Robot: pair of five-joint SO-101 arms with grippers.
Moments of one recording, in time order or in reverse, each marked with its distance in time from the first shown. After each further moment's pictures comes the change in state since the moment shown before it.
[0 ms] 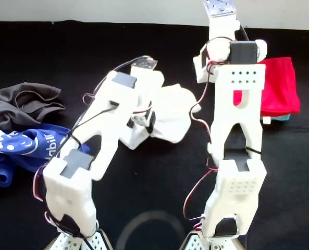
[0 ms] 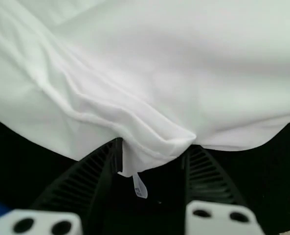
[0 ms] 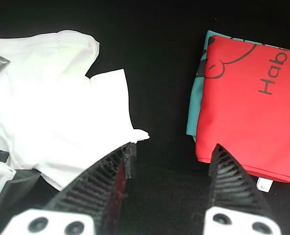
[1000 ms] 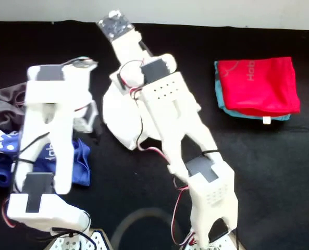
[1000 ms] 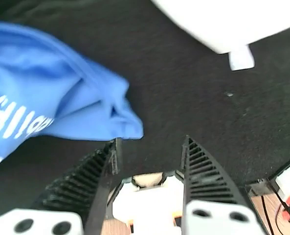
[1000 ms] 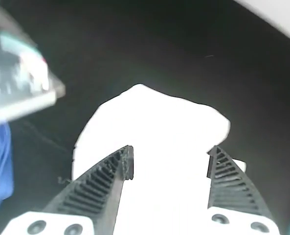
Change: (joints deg) left arm -19.3 -20.7 7.7 23.5 -14.7; right arm -24.4 0.0 11.7 -22.0 0.0
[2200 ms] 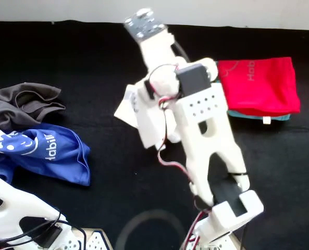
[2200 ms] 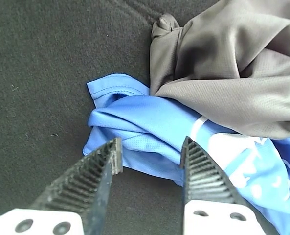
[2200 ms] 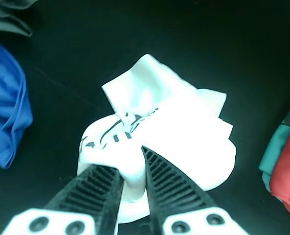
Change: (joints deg) left arm -57.5 35.4 -68.0 4.7 -15.4; right arm 4.3 -19.1 10.9 13.2 0.2
